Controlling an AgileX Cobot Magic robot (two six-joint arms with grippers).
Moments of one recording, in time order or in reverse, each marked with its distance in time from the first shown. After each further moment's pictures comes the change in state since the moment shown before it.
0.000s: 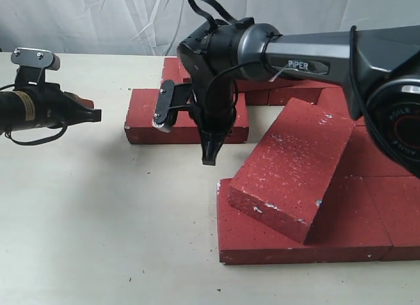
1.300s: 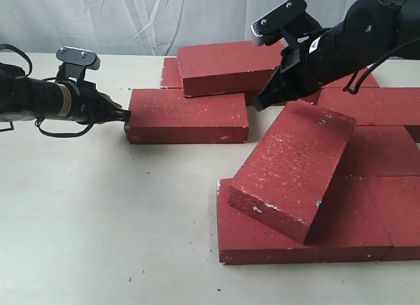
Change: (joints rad) left arm -0.110 0.102 -0.191 0.352 0.140 -0.357; right arm -0.320 -0.515 0.612 0.416 -0.632 0.141
